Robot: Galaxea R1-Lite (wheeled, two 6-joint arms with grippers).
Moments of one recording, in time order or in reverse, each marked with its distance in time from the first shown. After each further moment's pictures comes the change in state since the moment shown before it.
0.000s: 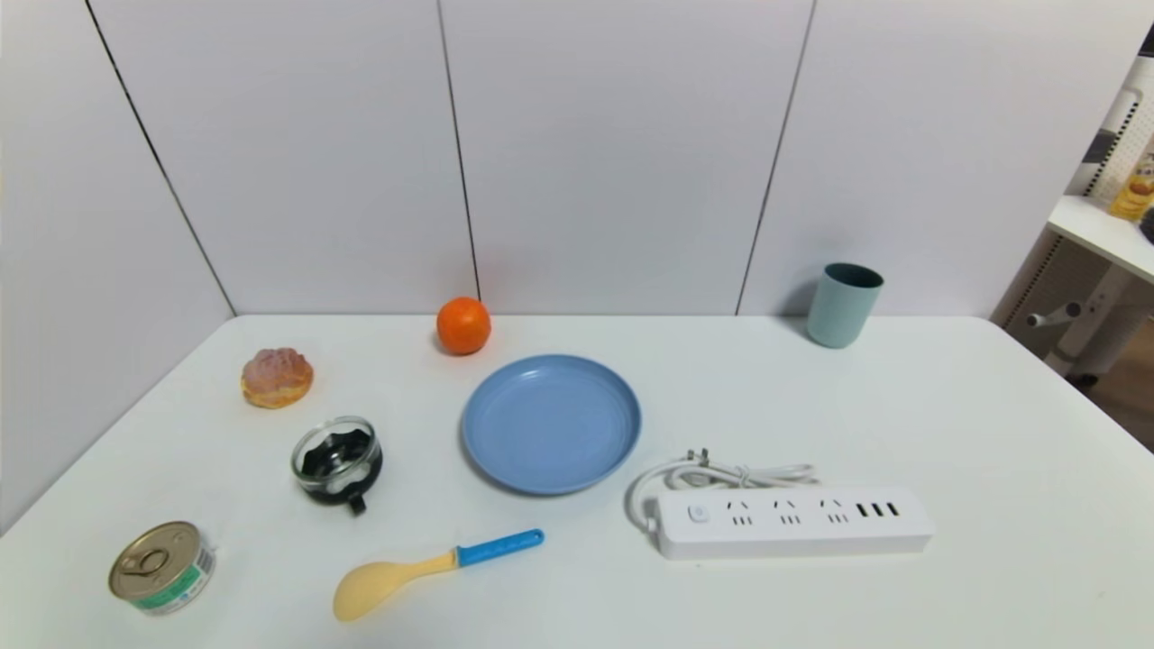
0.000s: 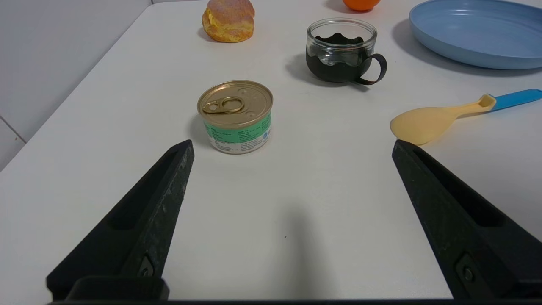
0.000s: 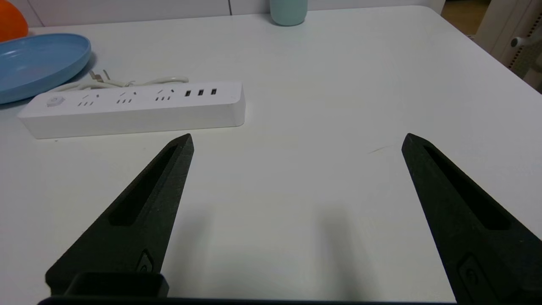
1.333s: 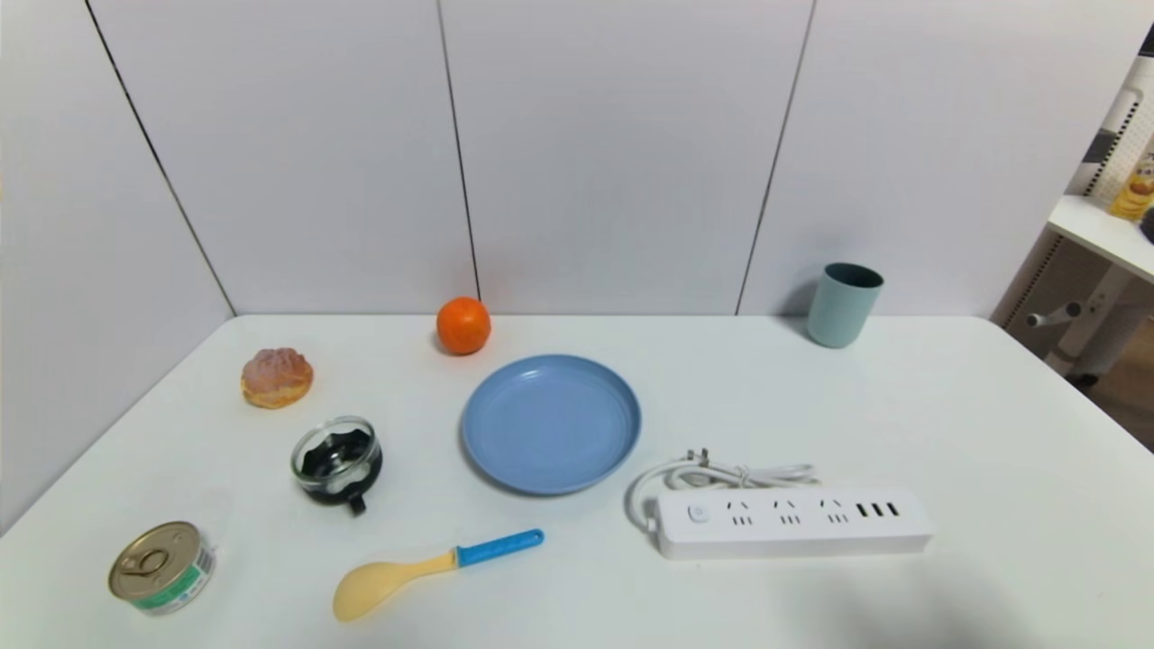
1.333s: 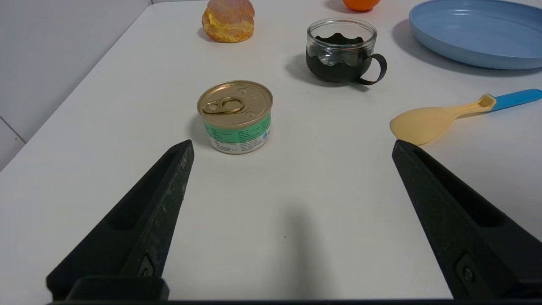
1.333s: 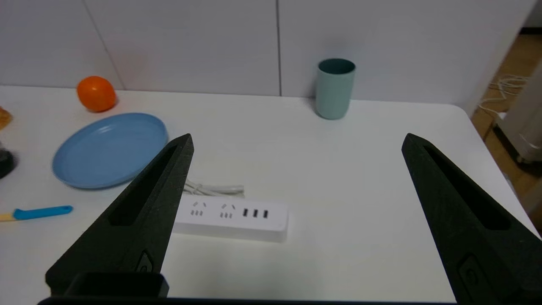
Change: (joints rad) left arm 0.000 0.000 0.000 0.000 0.000 0.000; right arm 0.134 0.597 -0.613 -0.001 0.037 -0.016
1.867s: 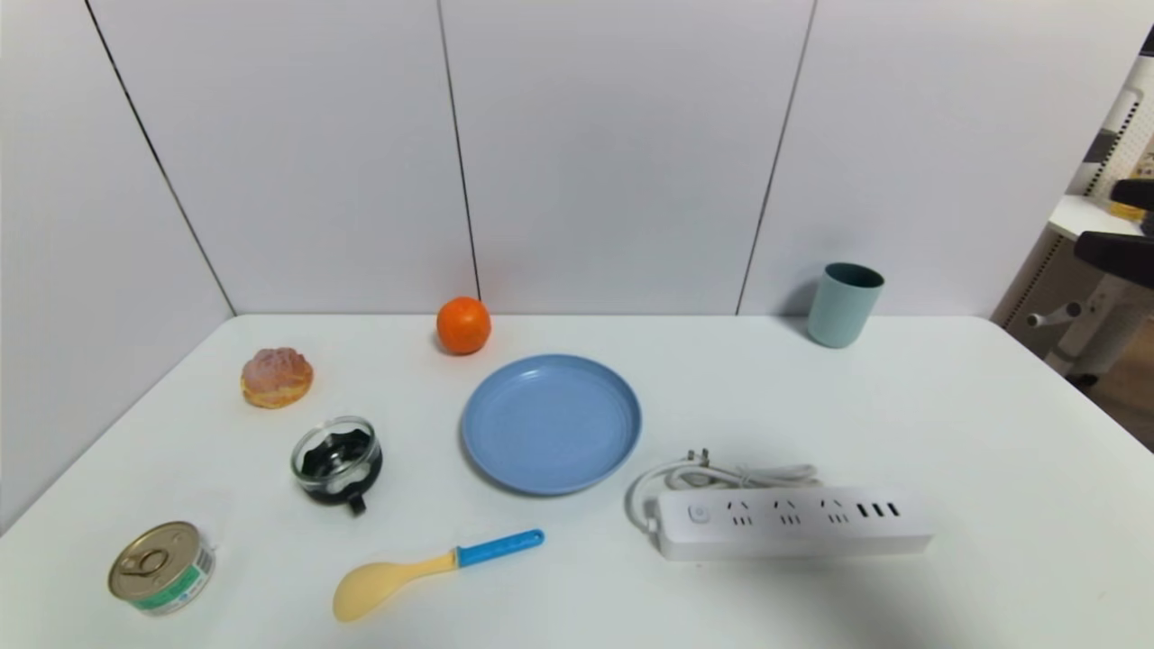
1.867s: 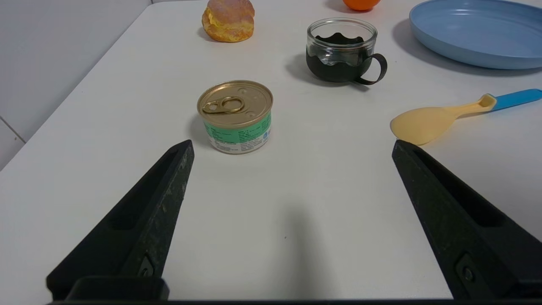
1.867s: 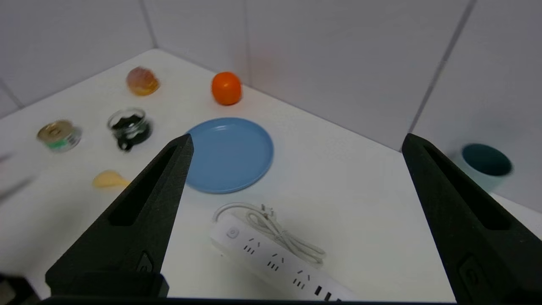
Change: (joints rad) left arm 0.000 0.000 0.000 0.000 0.000 0.000; right arm 0.054 0.416 -0.367 0.016 0.441 -0.123
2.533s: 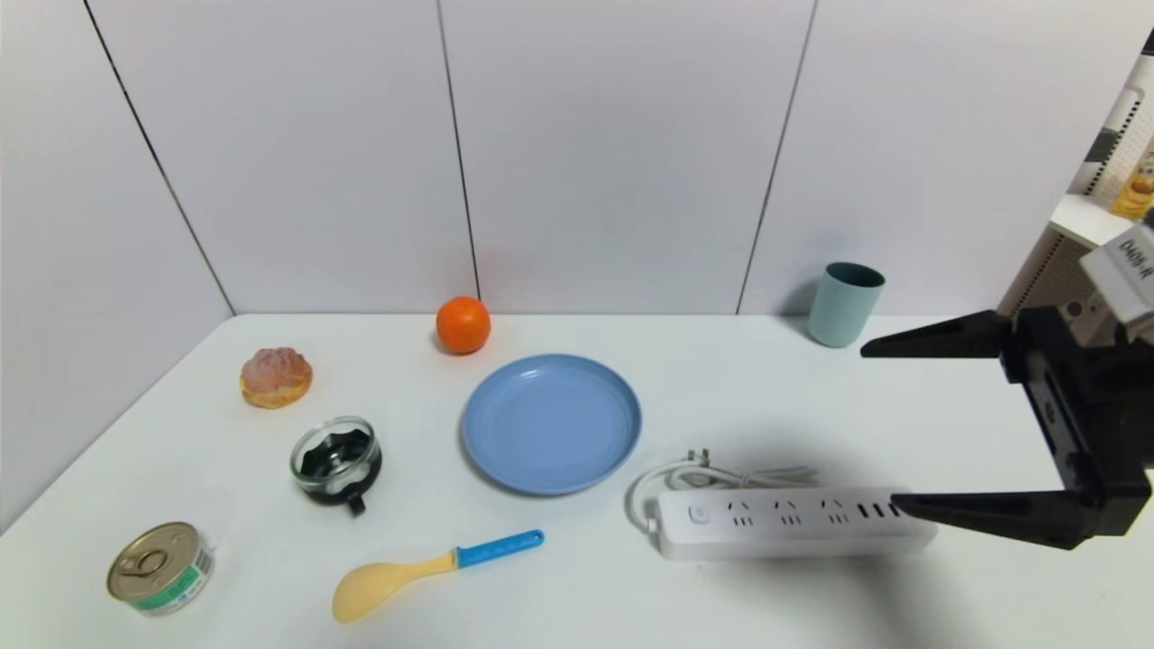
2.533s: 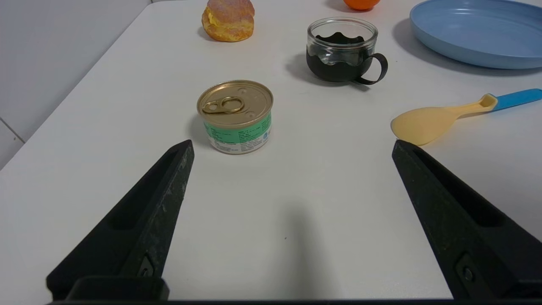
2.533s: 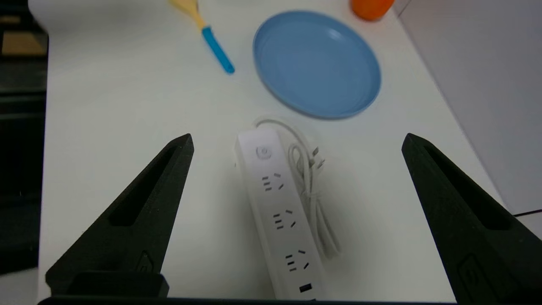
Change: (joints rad) left arm 0.000 0.000 0.000 0.000 0.000 0.000; right arm -0.061 0.319 0.043 0.241 0.456 -0.824
